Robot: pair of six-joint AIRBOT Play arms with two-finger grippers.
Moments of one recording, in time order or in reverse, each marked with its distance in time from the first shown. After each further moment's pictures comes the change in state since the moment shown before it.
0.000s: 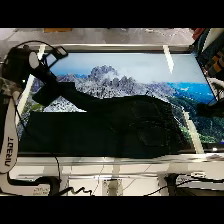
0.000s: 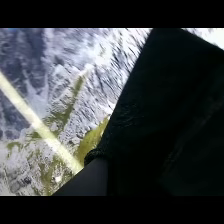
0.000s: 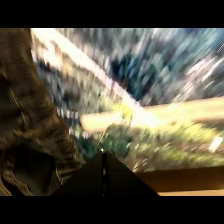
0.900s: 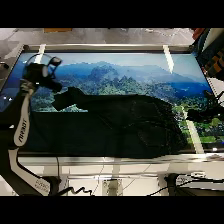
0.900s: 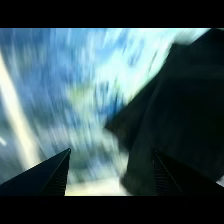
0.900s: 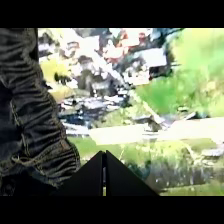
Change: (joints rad) left arm 0.161 -0.257 0.000 0.003 0.198 -0.456; right arm 0.005 0.000 -0.174 0.120 -0.232 -0.078
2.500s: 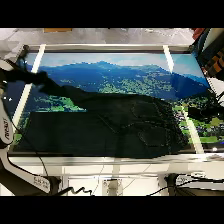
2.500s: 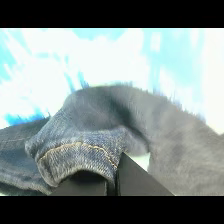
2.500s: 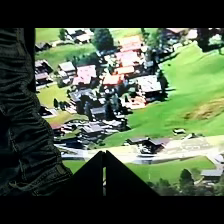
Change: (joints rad) left arm 0.271 0.019 0.161 -0.695 -0.048 0.017; right arm 0.000 0.000 0.000 0.021 -0.085 0.003
